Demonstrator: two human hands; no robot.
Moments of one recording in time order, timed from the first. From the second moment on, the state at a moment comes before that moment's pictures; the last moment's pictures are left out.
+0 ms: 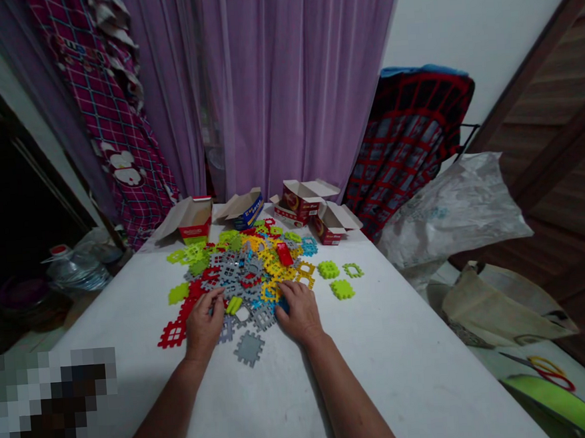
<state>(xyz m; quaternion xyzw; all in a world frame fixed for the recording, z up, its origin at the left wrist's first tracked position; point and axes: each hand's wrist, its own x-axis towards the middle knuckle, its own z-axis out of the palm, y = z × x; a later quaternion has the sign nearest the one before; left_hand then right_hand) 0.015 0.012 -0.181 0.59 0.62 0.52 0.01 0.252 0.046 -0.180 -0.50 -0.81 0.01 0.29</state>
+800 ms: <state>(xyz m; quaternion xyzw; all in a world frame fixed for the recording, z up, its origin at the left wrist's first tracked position) 0.014 0.012 -0.179 0.59 0.63 0.51 0.02 0.283 0.045 -0.188 -0.67 -0.55 0.19 0.45</state>
